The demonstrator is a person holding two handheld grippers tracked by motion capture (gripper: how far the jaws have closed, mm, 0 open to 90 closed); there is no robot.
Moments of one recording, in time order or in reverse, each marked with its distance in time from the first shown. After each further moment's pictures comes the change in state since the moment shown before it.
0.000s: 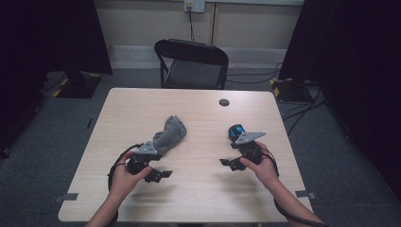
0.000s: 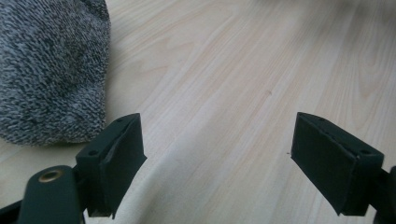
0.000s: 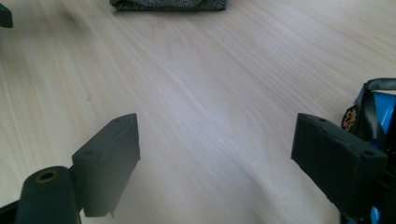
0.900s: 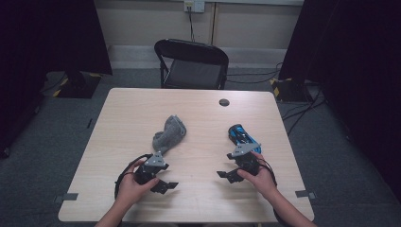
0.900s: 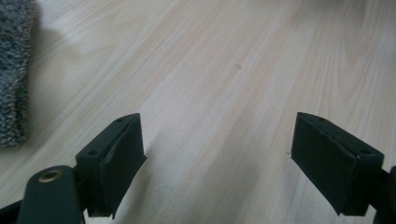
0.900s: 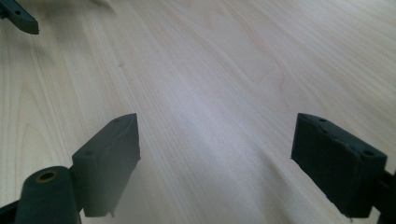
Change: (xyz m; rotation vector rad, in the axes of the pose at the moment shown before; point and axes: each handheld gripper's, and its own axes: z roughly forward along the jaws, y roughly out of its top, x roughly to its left) left arm -0.024 -0.013 0.024 0.051 -0.039 0.092; right arm 0.024 -0.022 0.009 0.032 0.054 -0.040
